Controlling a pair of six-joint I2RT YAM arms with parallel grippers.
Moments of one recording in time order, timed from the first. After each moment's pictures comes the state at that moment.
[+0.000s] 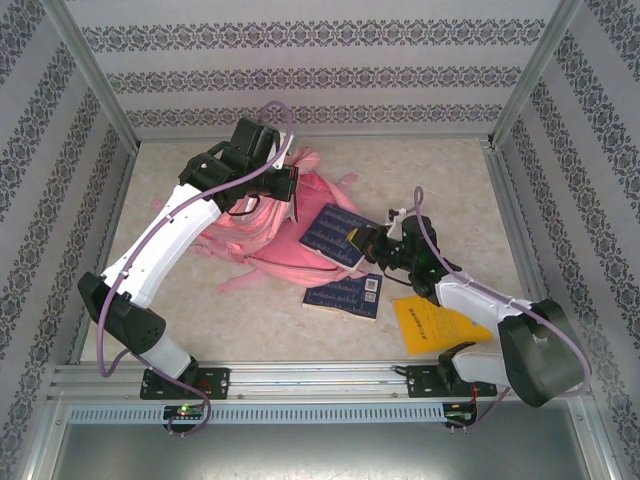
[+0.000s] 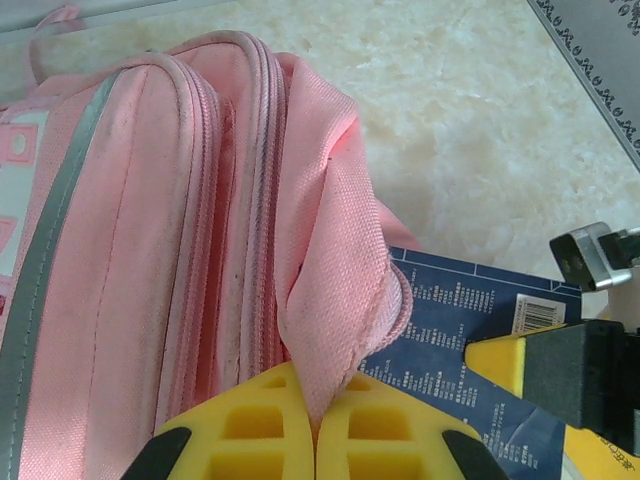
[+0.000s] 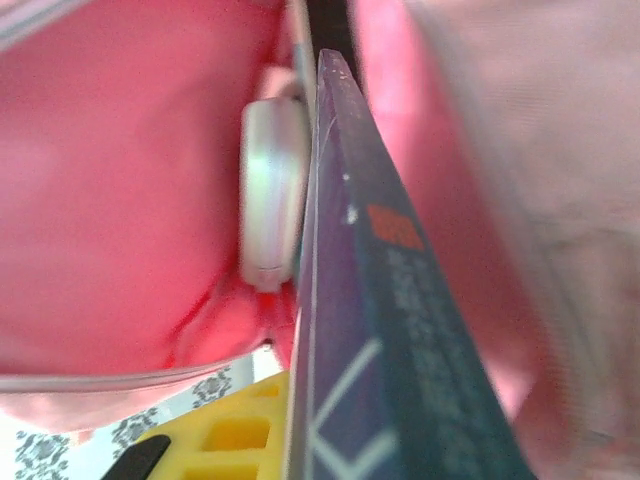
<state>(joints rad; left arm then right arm) -0.52 1.60 1.78 -0.96 0.08 -0.24 0.42 1.26 0.53 0.35 -0.50 1.20</state>
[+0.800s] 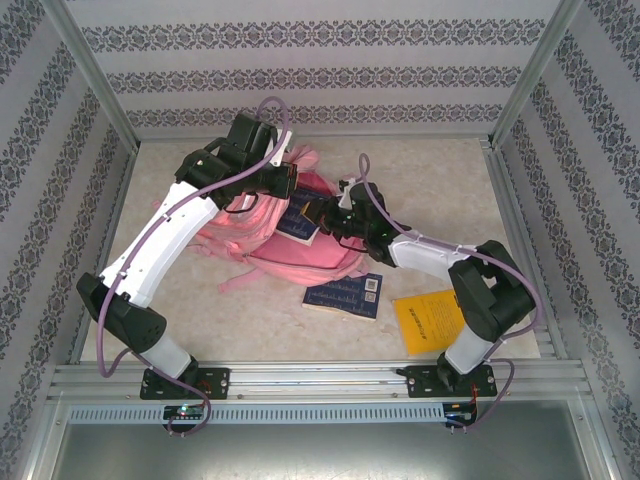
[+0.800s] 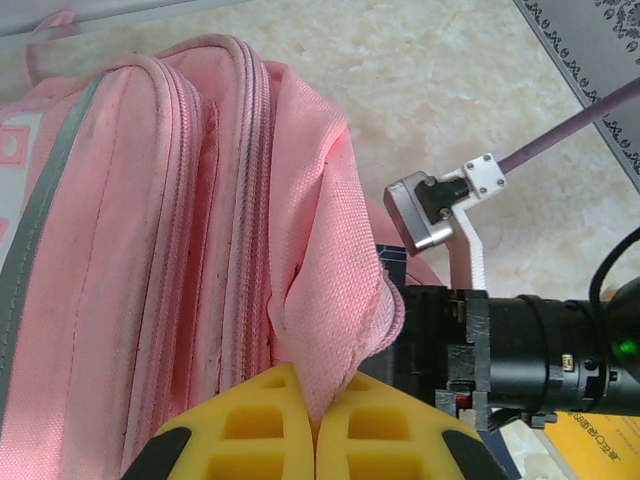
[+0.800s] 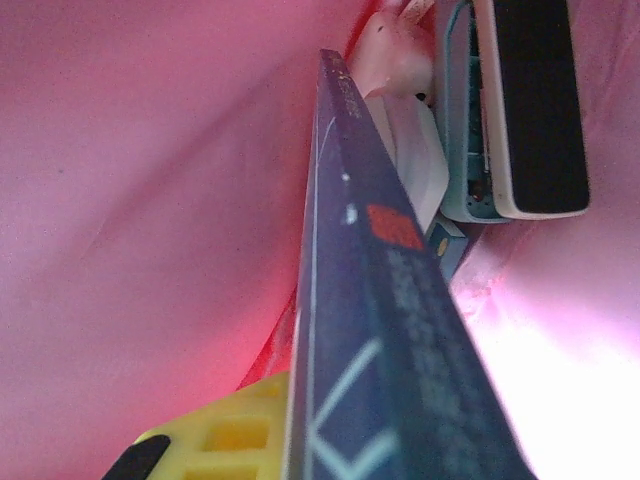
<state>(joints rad) -0.51 1.61 1.82 -0.99 0.10 -0.23 0.58 1.67 0.94 0.38 -0.45 1.24</state>
